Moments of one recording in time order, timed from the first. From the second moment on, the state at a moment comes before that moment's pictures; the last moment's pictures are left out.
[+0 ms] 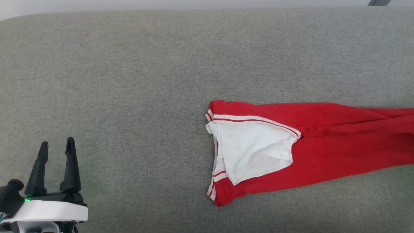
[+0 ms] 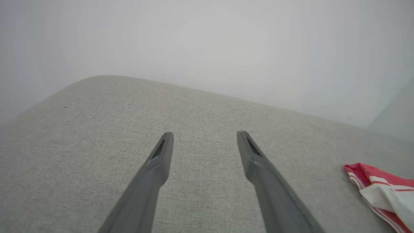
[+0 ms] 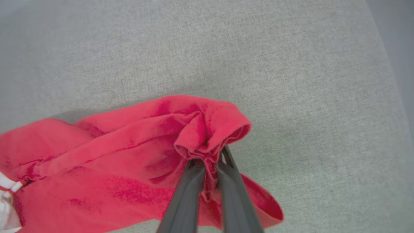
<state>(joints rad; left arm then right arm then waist) -0.01 0.24 0.10 0.08 -0.48 -0.13 -0.26 -0.36 -0.60 -0.26 0.34 0.73 0.13 0.85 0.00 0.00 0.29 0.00</state>
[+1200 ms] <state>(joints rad) -0.03 0.20 0.02 0.08 -0.50 -0.13 -0.26 -0.39 -0.30 0.28 0.00 0.91 0.13 0.94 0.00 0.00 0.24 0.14</state>
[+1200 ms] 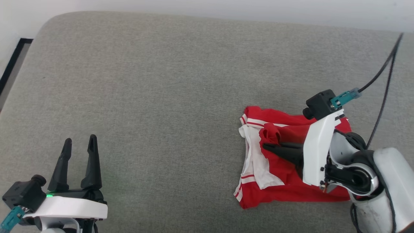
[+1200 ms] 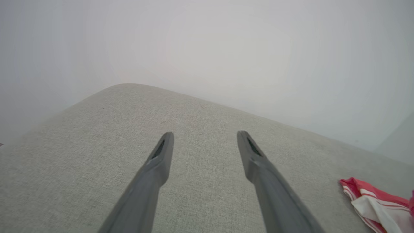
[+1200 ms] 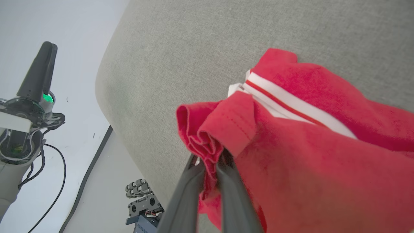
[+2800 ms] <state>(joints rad) 0.12 0.23 0.14 0.08 -0.41 -0.13 -0.26 -0.13 -0.50 0.21 0.20 0.59 0.13 -0.22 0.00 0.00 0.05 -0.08</state>
